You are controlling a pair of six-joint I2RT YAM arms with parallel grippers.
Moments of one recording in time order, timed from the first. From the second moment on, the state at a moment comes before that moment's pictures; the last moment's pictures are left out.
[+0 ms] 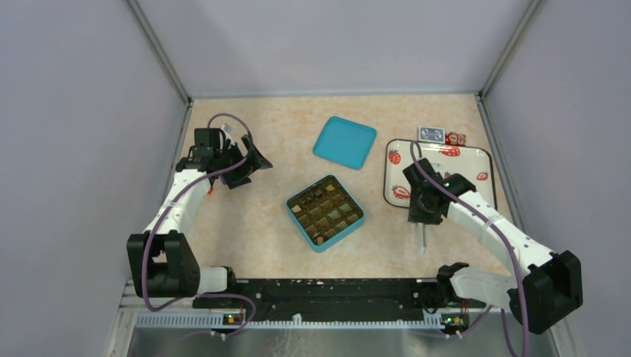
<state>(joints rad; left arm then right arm) 0.02 1.33 1.01 -0.55 0.43 -0.55 0.50 1.12 0.87 -1.03 0.29 0.61</state>
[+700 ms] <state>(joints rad) 0.02 1.33 1.01 -0.55 0.43 -0.55 0.51 1.05 1.06 -1.03 0.21 0.56</state>
